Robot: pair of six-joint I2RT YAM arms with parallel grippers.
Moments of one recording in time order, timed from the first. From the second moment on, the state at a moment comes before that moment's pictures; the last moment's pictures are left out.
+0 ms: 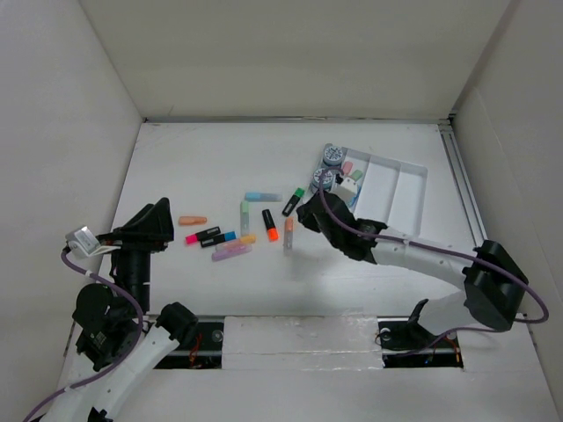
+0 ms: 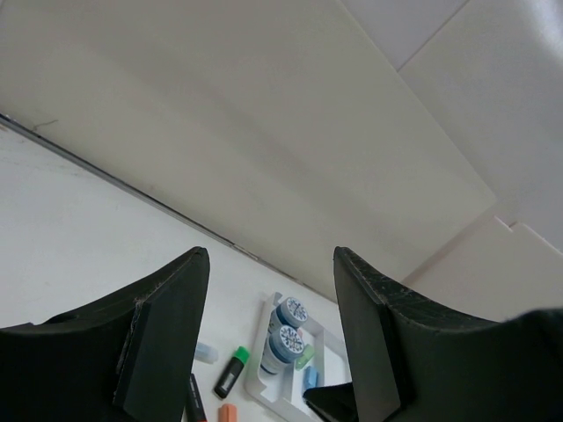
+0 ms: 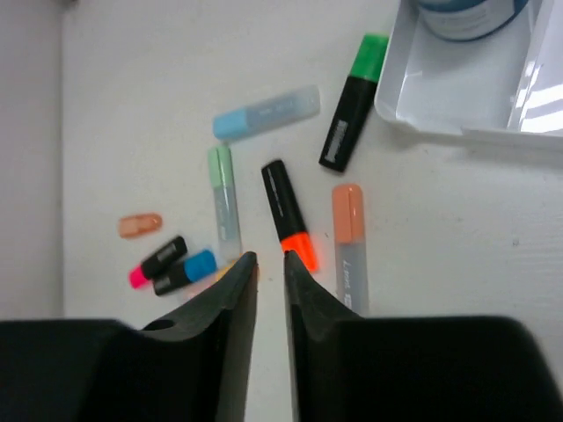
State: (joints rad) left arm -0.65 0.12 0.68 -0.17 -0.65 -0.52; right arm 0.94 1.43 0.91 -0.04 0.54 1.06
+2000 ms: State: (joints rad) left arm -0.65 0.11 0.68 -0.17 -0.65 -0.51; right arm 0.20 1.35 0.77 -0.05 0.26 1.07
